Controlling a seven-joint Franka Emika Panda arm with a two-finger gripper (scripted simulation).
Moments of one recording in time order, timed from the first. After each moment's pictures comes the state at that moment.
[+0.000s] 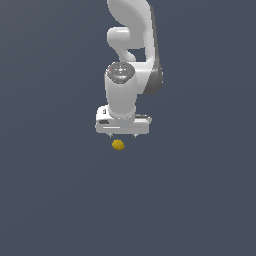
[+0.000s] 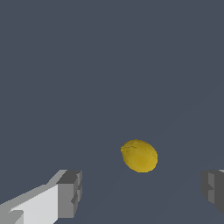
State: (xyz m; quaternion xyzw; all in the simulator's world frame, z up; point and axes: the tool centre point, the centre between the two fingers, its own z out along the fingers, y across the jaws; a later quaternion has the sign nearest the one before) arm -0.011 -0.021 0.160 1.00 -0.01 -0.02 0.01
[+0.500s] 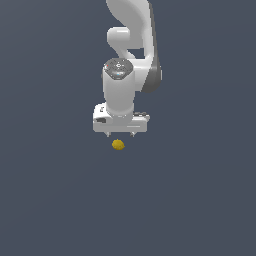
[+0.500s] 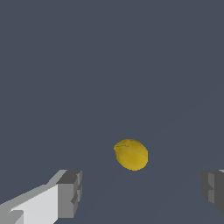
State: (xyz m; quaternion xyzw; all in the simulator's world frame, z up) arm -0.010 -0.030 0.170 1.00 0.01 -0.01 0.01
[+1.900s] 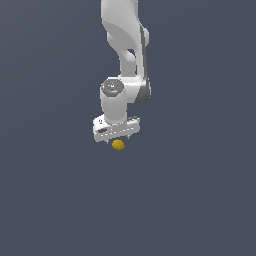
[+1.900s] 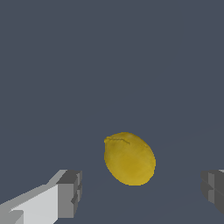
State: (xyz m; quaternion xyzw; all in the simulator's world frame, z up) arm -0.040 -0.048 0.093 0.99 0.14 0.00 0.00
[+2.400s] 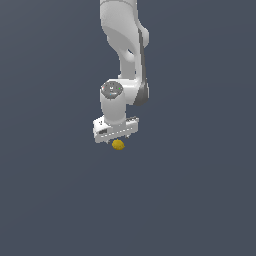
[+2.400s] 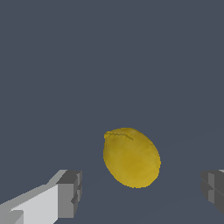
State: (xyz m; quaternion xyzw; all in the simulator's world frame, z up) arm -0.047 -0.051 0.079 0.99 0.17 0.00 0.00
